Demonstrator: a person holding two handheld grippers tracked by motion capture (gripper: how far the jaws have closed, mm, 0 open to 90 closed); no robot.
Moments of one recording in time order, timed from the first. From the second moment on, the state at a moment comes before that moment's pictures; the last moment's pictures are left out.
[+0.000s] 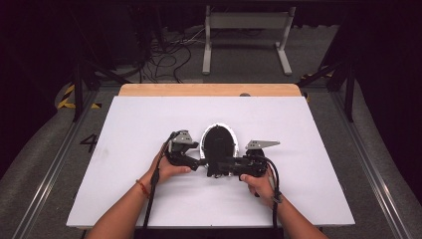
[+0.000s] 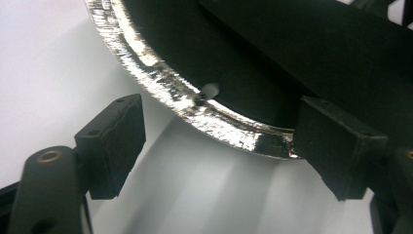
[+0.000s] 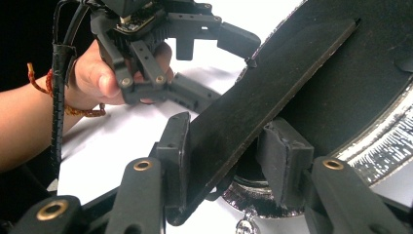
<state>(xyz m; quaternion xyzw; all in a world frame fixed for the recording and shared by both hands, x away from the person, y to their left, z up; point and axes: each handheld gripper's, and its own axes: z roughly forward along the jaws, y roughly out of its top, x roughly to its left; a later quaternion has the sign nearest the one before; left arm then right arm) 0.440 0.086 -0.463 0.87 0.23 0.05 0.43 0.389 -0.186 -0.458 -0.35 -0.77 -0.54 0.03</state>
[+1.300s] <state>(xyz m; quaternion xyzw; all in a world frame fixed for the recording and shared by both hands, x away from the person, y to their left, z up) 0.450 0.104 -0.448 0.83 0.22 -0.01 0.51 0.383 -0.190 -0.451 -0.28 -0.79 -0.54 0.01</state>
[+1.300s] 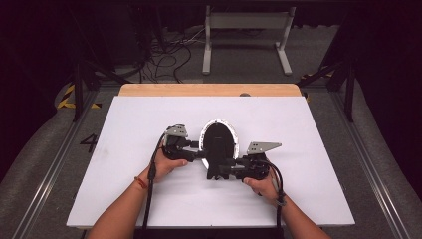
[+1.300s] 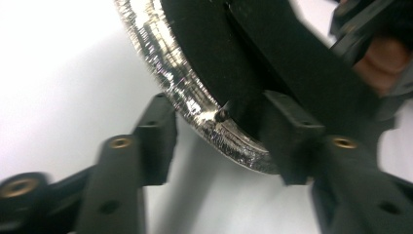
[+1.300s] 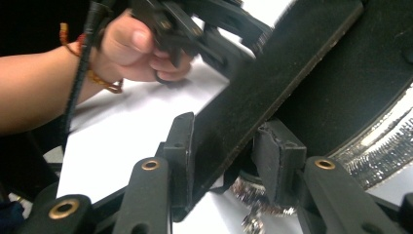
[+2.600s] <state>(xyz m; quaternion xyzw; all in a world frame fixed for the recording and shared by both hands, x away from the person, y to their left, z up) 0.420 0.090 -0.440 0.86 0.16 0.08 0.49 0.383 -0.186 -0.443 -0.31 -0.79 -0.52 -0.02</state>
